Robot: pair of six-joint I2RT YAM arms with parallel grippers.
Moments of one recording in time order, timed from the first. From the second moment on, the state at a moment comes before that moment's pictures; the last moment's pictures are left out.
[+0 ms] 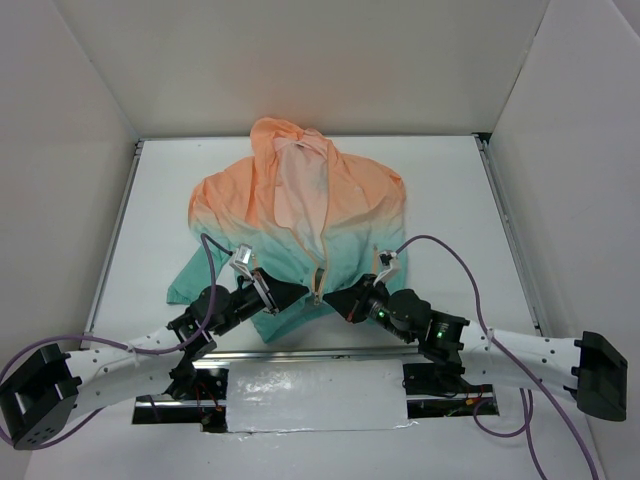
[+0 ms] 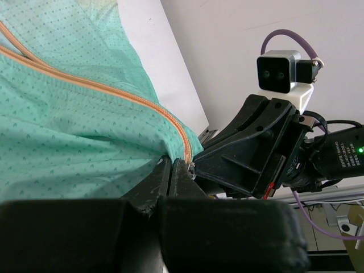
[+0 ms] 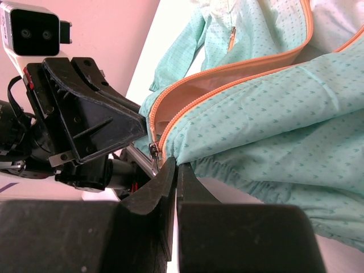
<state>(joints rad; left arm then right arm) -0.89 0.86 0.19 0.64 0.00 -1.03 1.13 0.76 0.28 0.29 0.30 0.96</state>
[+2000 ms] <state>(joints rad) -0.89 0.83 0.19 0.60 -0.03 -1.05 1.12 0.79 0.27 0.35 0.27 0.92</state>
